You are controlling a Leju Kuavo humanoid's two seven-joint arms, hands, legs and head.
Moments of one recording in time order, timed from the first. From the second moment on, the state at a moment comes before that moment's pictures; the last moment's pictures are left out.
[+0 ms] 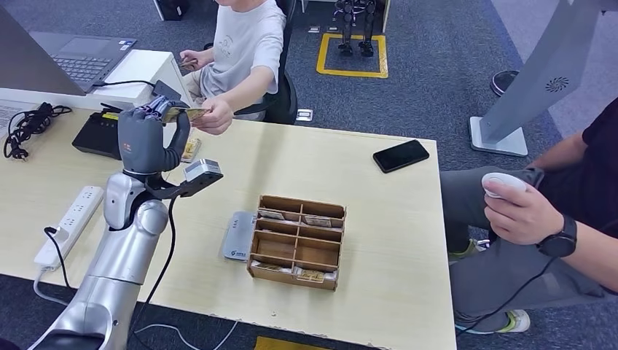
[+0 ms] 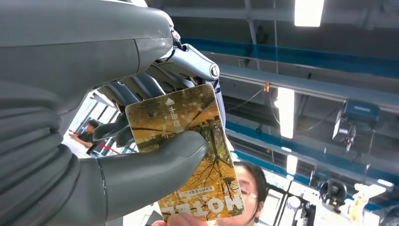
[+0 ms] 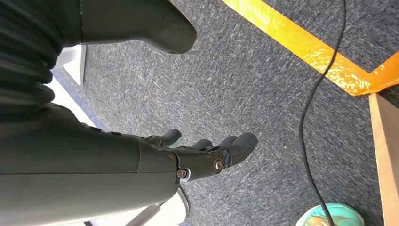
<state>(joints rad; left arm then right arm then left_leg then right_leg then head) -0.51 0.11 -0.07 -1.29 -0.97 0.69 -0.38 -0.01 0.12 -0.31 -0.18 1.26 -0.28 -0.05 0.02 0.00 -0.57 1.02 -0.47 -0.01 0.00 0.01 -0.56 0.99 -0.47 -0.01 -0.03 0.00</state>
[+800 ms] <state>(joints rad) -0.54 0.15 -0.18 -1.23 -0.58 0.41 -0.19 0.00 0.12 -0.31 -0.18 1.22 -0.33 -0.05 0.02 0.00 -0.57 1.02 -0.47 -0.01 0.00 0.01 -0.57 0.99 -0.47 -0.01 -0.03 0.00</state>
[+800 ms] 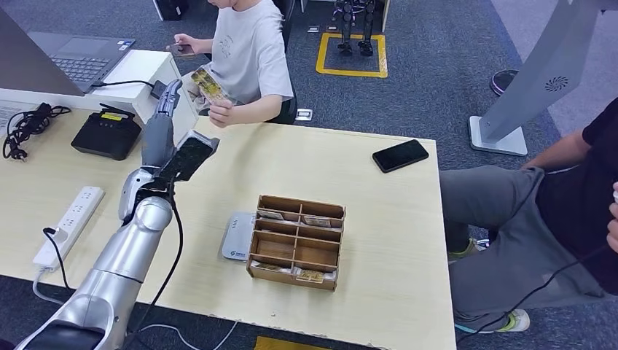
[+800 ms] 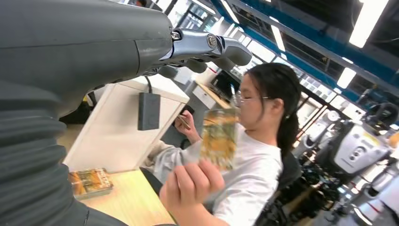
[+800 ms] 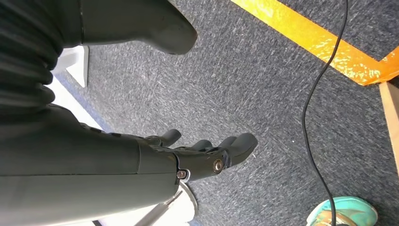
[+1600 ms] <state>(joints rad) -0.20 0.40 -0.22 -1.71 -0.47 0.16 -0.41 0.03 0.10 -0.33 -0.18 1.19 -0.33 -0.06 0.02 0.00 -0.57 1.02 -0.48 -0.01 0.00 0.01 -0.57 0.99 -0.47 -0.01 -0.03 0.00</state>
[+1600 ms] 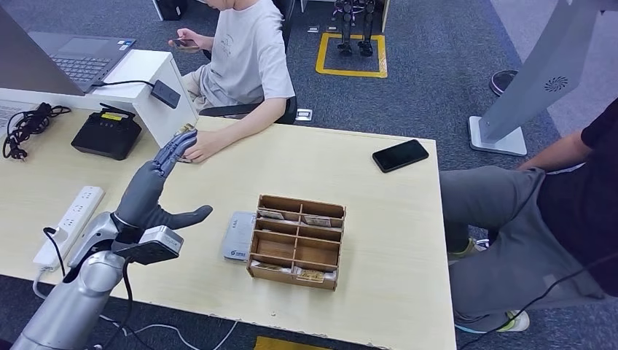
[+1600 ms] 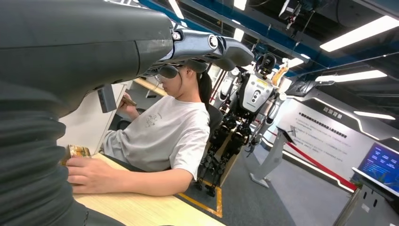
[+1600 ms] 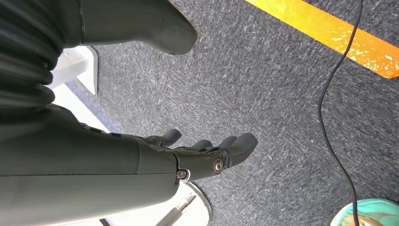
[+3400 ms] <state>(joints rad) 0.15 0.29 -0.66 -1.65 -1.11 0.65 0.02 0.04 0.12 -0.41 -0.23 1.24 -0.36 -0.03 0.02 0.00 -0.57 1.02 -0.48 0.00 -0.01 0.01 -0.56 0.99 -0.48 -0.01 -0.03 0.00</state>
